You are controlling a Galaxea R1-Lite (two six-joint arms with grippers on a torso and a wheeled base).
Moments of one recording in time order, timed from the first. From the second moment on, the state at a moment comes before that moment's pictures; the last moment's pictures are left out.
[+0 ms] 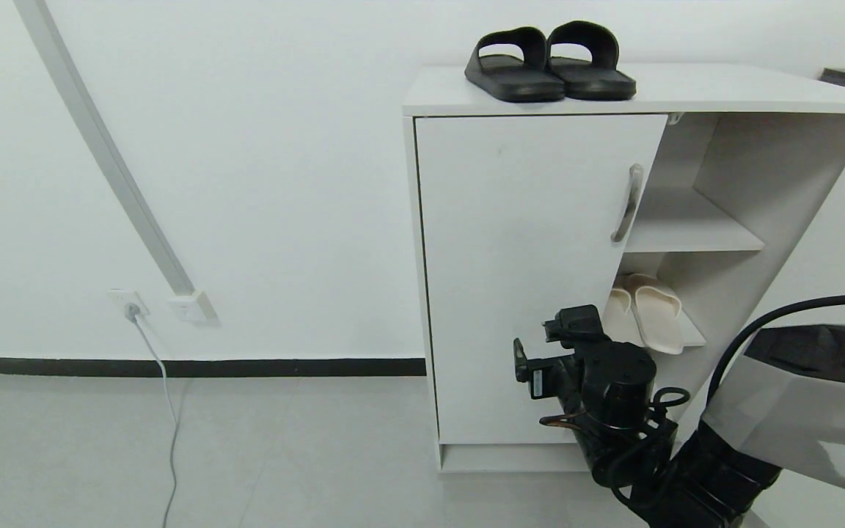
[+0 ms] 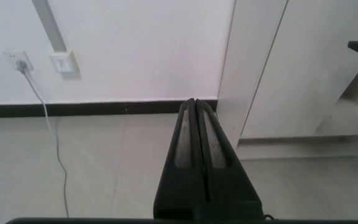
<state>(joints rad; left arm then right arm) 0.00 0.00 0.00 0.00 -0.01 -0.01 0.72 2.19 -0.72 -1.42 -0.64 -0.04</state>
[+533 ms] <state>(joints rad) 0.00 0.00 0.00 0.00 -0.01 -0.01 0.72 2.19 -0.72 -1.41 -0.64 -0.04</state>
